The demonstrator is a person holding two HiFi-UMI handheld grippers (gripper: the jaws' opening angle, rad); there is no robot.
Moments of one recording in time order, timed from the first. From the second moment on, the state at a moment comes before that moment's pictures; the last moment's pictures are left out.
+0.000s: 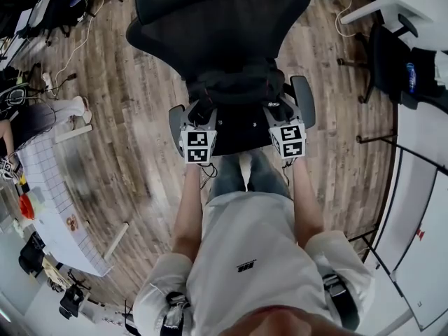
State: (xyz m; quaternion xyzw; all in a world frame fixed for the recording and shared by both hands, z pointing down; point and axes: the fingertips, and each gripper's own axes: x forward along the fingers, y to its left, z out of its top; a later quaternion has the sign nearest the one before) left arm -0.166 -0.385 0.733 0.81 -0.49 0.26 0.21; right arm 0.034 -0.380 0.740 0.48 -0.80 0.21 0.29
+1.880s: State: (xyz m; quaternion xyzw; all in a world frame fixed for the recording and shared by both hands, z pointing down) left arm -0.140 -0.334 0.660 0.80 -0.53 0.21 0.21; right arm 0.036 -0.333 0.667 0.46 -0.83 0.24 0.21
